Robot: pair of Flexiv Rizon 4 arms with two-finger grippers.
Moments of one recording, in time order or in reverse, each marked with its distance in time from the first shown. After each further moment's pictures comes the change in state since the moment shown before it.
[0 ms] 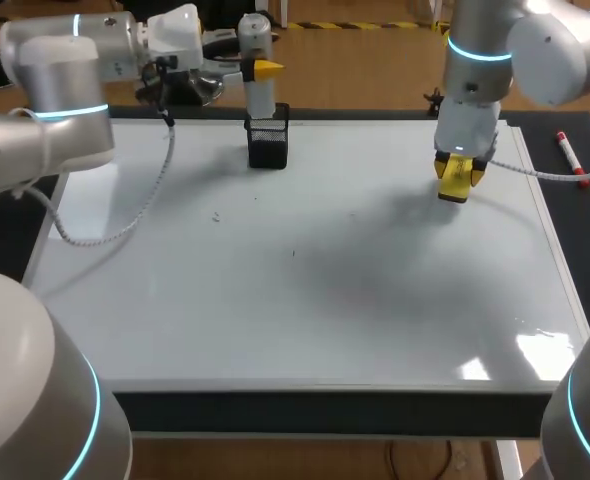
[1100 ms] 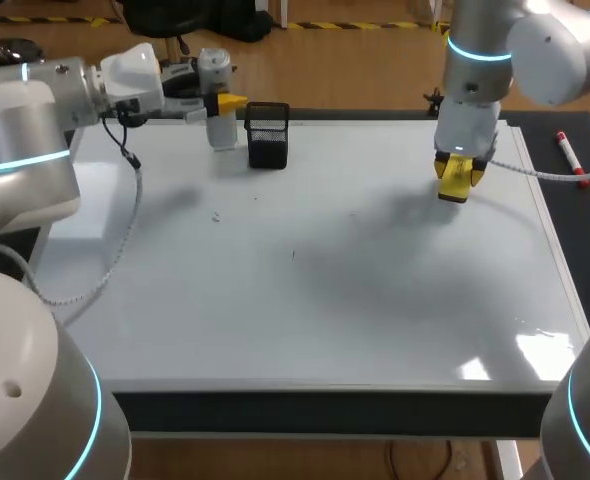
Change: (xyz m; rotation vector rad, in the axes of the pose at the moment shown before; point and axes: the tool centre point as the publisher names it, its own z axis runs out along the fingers) left arm 0.050 0.001 -0.068 -0.040 -0.160 0.015; right arm 0.000 0.000 0.000 0.000 0.000 0.000
